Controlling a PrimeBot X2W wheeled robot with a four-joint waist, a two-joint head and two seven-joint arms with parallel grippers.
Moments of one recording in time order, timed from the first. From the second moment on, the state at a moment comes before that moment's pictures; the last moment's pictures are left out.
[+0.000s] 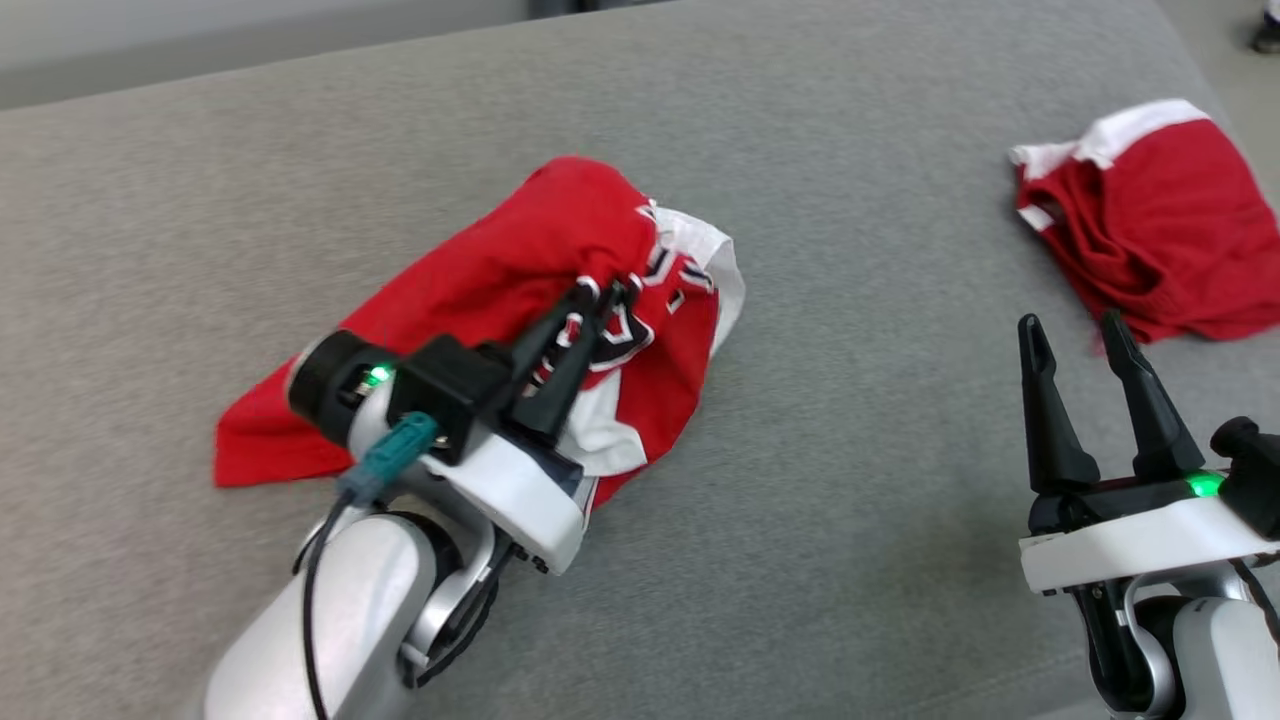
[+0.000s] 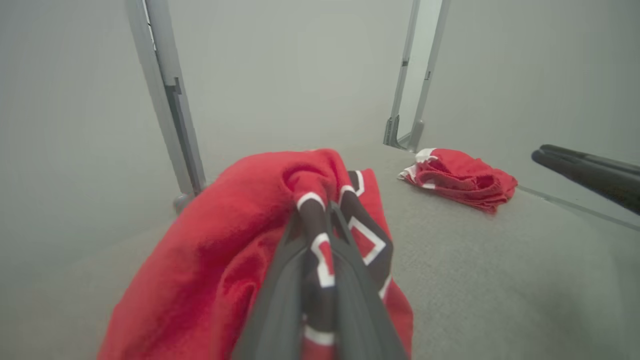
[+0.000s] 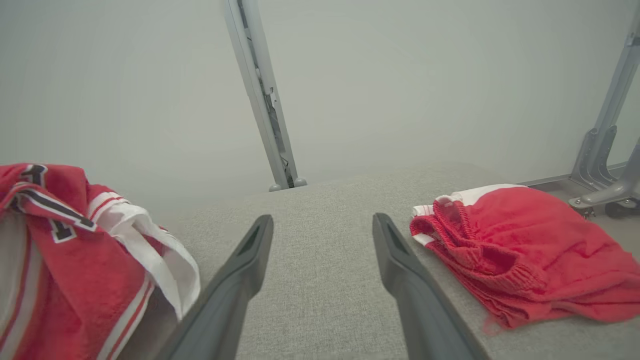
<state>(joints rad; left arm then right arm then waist) -0.46 0.29 -0.59 -0.07 -0.41 0.09 0.03 -0.17 -0.05 0.01 -0.01 0.30 0.13 -0.11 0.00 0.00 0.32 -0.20</state>
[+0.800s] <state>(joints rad) -0.46 0.21 -0.59 0.23 -0.48 0.00 -0.23 -0.18 -0.05 0.00 0.08 0.31 0.13 -0.16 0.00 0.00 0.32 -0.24</state>
